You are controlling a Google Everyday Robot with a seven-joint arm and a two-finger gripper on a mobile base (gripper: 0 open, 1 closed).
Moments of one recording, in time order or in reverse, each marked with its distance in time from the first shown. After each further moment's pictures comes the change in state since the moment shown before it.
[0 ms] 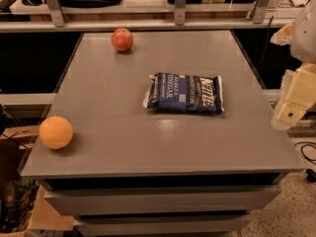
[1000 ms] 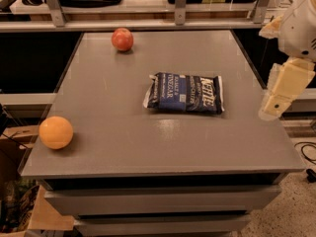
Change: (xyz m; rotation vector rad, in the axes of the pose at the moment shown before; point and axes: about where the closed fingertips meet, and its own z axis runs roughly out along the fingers) arm -0.016 -0.018 0.009 0.029 -0.057 -0.034
